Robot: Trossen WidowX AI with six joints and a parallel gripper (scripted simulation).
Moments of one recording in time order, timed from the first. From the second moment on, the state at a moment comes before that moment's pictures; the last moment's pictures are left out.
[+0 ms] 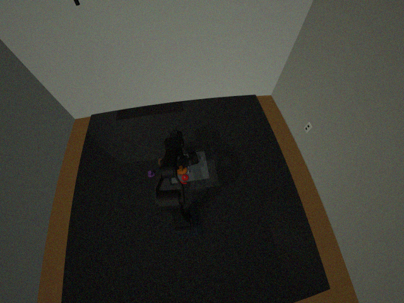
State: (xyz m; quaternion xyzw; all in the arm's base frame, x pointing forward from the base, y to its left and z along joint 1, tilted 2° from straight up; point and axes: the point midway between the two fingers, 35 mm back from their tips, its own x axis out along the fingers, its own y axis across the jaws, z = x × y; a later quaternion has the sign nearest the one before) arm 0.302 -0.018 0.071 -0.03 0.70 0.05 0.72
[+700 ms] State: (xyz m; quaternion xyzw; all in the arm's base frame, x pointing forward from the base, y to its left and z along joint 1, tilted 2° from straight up) arm 0.299 -0.018 0.104 -0.05 0.70 0.08 0.71
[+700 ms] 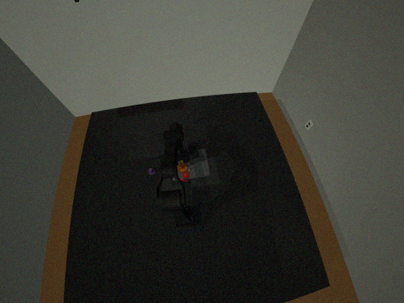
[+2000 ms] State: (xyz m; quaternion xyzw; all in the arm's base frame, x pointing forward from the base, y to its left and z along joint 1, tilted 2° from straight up) arm 0.294 -0.020 0.162 -0.06 0.69 0.08 0.71
